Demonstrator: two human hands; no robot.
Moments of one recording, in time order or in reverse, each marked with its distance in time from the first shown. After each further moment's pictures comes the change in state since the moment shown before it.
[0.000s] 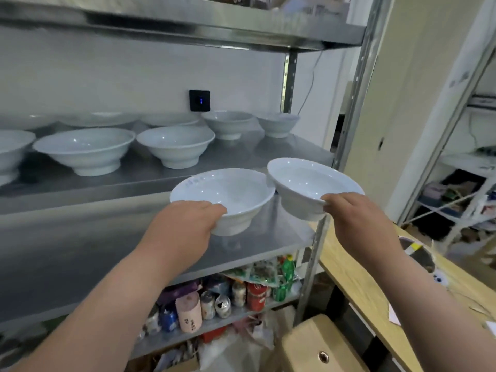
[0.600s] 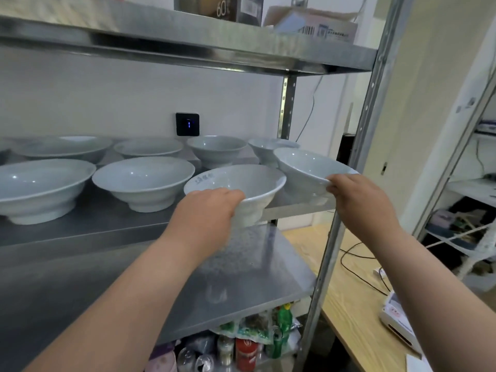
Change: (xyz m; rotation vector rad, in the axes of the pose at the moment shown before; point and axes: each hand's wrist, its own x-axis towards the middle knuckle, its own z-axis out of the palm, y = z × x) left_hand 0.165 -0.006 0.056 -0.056 0.113 -0.050; right_hand 0.147 0.096 0.075 0.047 0.096 0.059
